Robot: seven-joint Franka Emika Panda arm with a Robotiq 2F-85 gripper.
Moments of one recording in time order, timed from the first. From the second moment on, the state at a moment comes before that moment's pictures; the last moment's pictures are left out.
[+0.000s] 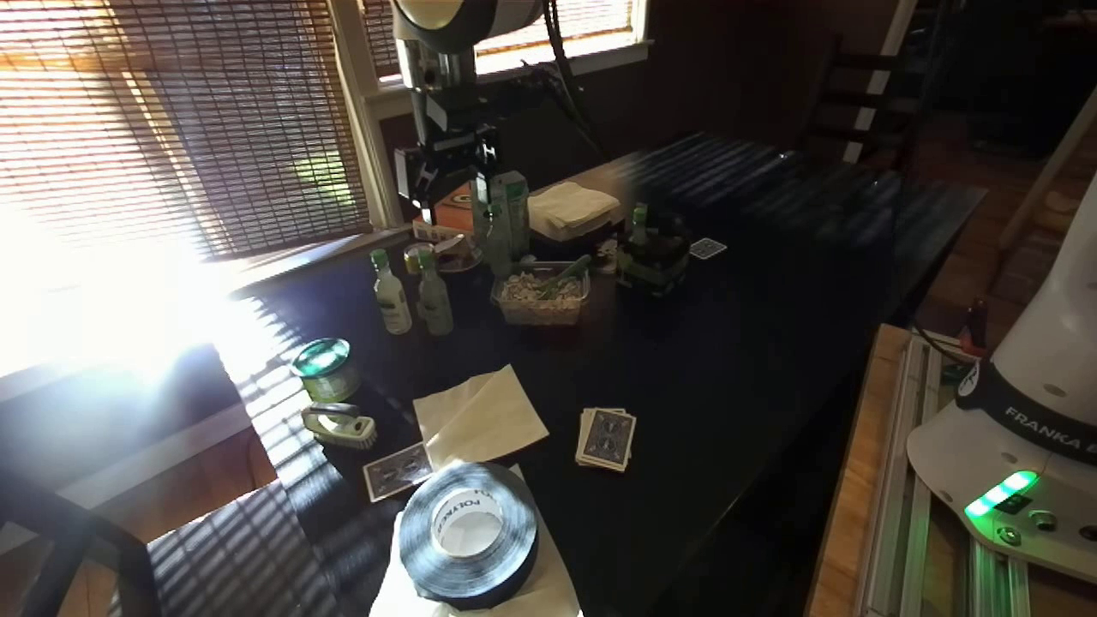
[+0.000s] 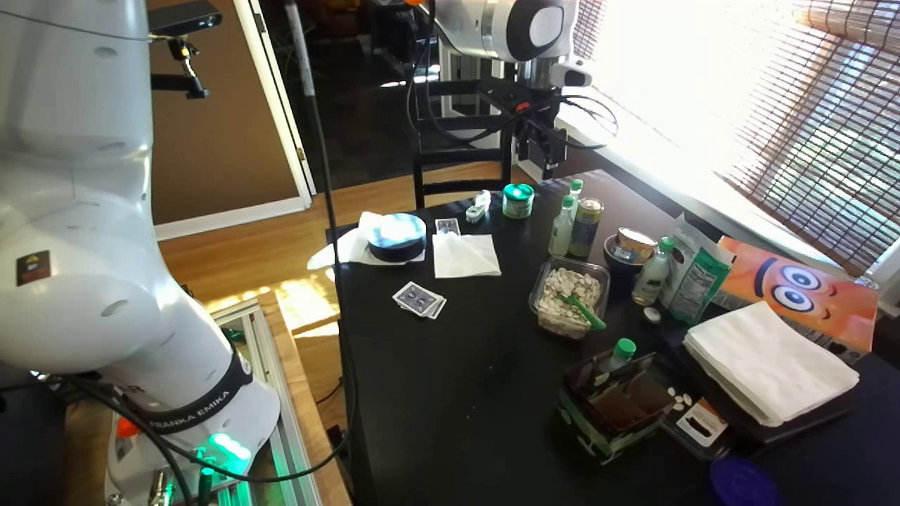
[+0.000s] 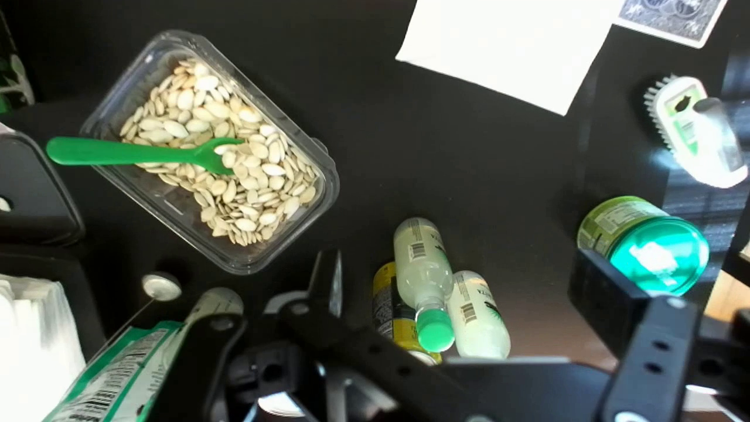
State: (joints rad) arm 0.10 0.41 0.06 -1.74 -0.09 2.21 0.39
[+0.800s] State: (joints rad) arm 0.10 0.73 0.06 -1.43 -0.05 2.25 0.25
